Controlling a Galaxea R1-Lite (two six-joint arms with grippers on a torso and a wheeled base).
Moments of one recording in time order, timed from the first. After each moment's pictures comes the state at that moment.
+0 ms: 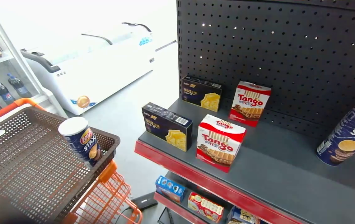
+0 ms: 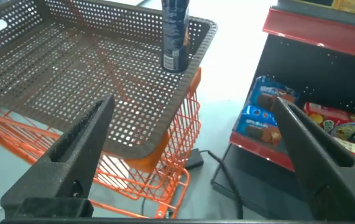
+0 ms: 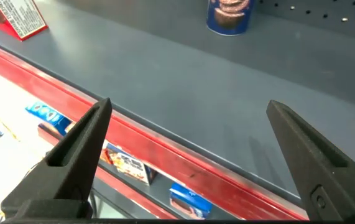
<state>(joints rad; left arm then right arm) 0.00 0.00 0.00 0.00 0.03 0.00 0.00 0.00 0.00 0.01 0.02 0.00</state>
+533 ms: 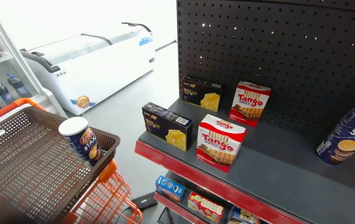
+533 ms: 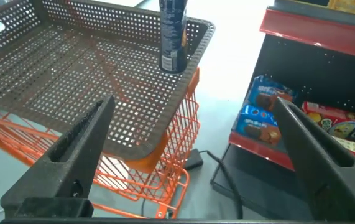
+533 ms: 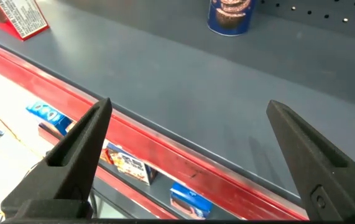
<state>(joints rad) 0.00 0.00 0.00 0.00 0.01 0.00 0.00 0.00 0.00 0.01 0.02 0.00</state>
